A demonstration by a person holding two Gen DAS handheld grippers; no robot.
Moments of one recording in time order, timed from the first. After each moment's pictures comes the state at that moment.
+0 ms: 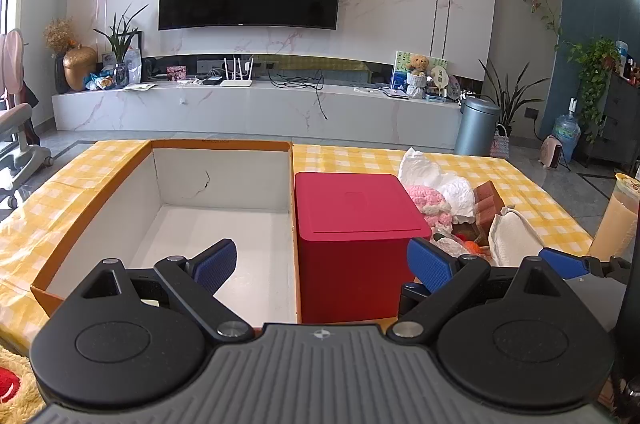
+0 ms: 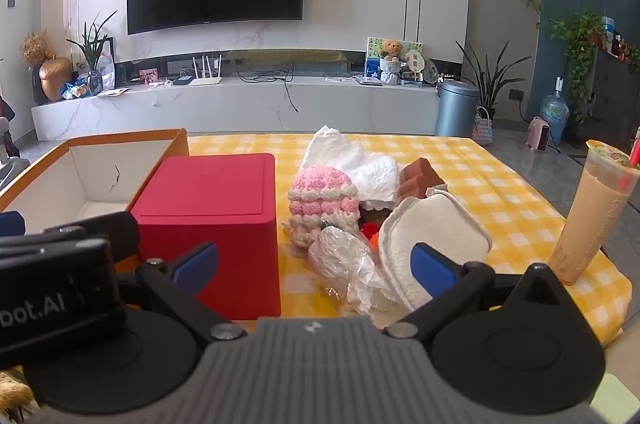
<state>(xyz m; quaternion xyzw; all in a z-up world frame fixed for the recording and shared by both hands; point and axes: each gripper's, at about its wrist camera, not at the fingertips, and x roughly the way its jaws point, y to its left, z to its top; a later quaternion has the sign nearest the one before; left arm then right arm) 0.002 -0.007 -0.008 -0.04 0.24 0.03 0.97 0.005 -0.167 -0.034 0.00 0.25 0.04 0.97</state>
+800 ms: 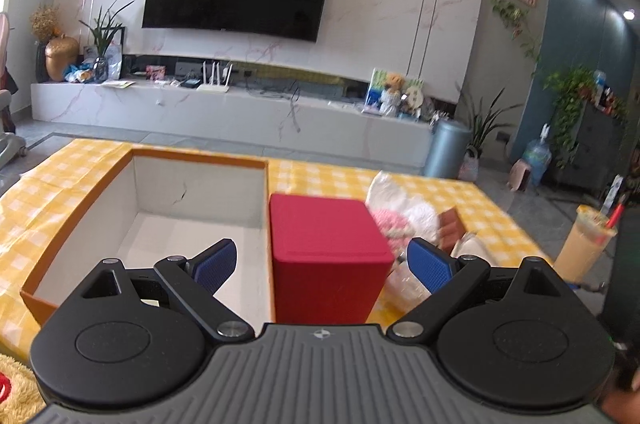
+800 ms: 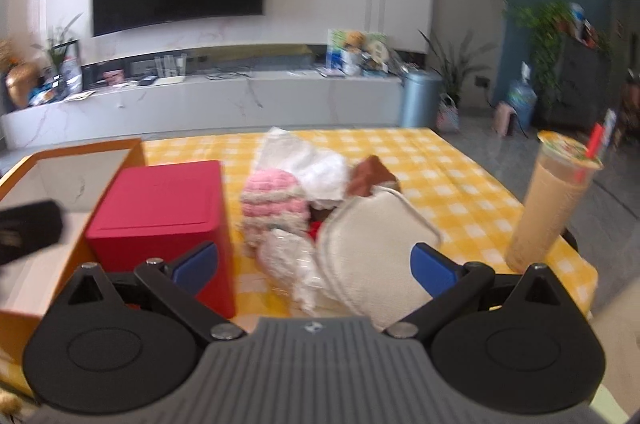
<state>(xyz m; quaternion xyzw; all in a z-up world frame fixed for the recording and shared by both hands) -0.010 0.001 0.016 -0.09 0.22 -0.02 0.97 0.007 -0.200 -0.021 0.05 0.29 -0.02 0.96</state>
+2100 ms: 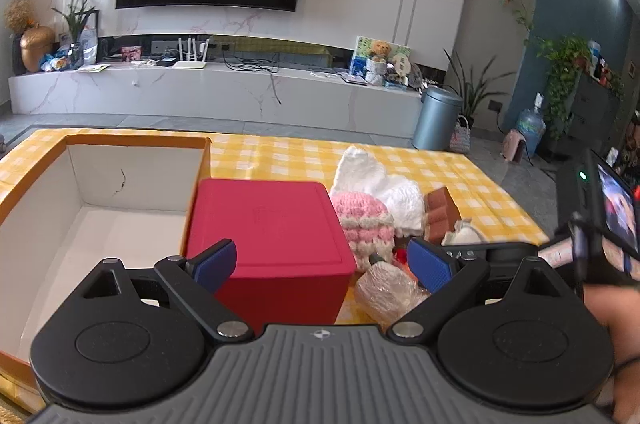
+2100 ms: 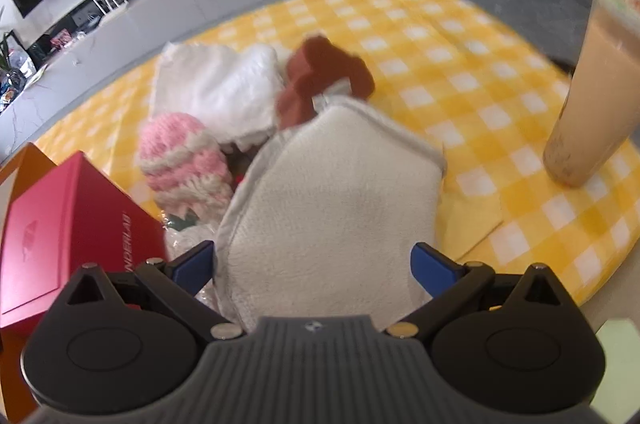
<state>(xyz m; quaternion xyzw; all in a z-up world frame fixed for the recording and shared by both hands) 0.052 -0.043 -0.011 -0.07 0.27 -0.04 0.96 0.143 -0.277 -0.071 0.15 0.47 -0.04 0.87</state>
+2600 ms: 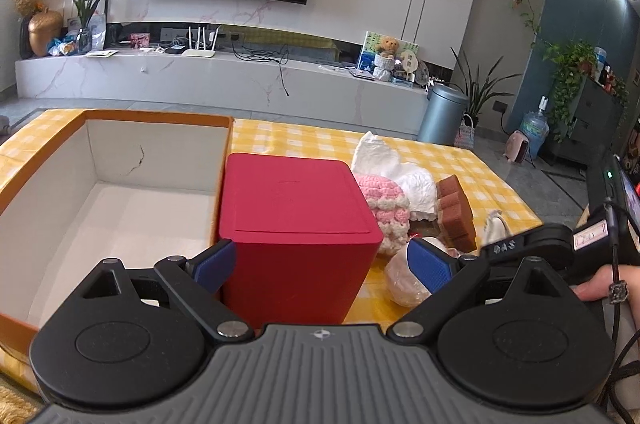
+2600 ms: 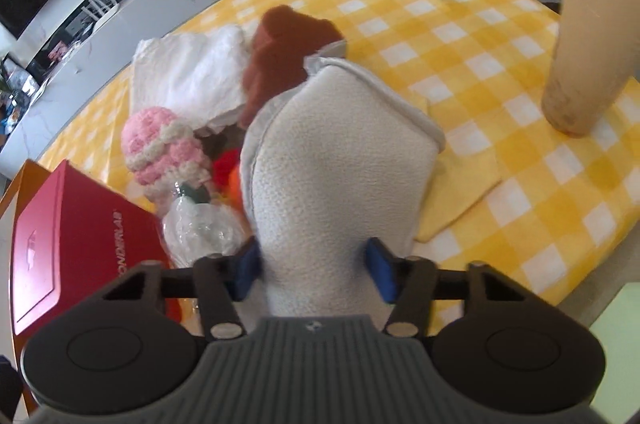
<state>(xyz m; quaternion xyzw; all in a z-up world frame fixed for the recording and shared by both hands) 0.038 -0.026 -0.013 -0.10 0.27 -0.03 0.96 0.137 -0.307 -0.082 0.21 0.49 -0.03 0.84</state>
